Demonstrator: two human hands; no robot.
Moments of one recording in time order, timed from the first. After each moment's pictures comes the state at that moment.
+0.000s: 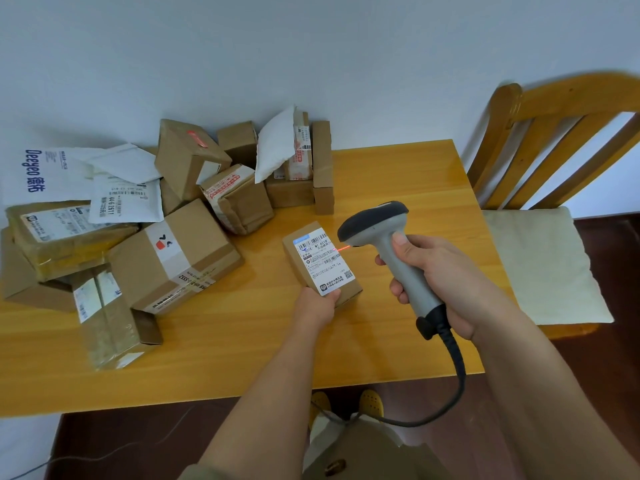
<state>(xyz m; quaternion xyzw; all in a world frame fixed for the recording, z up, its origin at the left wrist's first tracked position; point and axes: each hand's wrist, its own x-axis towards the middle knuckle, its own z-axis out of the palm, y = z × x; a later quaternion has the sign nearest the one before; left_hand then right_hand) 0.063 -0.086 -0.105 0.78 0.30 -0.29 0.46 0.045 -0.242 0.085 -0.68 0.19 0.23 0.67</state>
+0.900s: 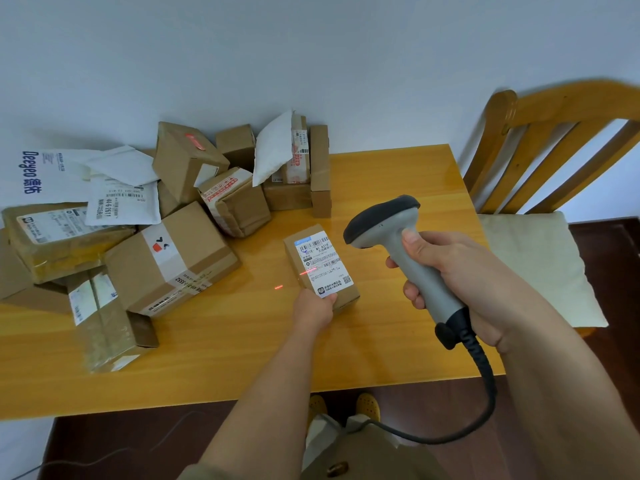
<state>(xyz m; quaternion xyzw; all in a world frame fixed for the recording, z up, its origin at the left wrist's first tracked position) 0.068 -0.092 -0.110 0.77 0.34 -0.27 0.47 0.039 -0.251 0.122 -0.71 0.19 0.24 0.63</state>
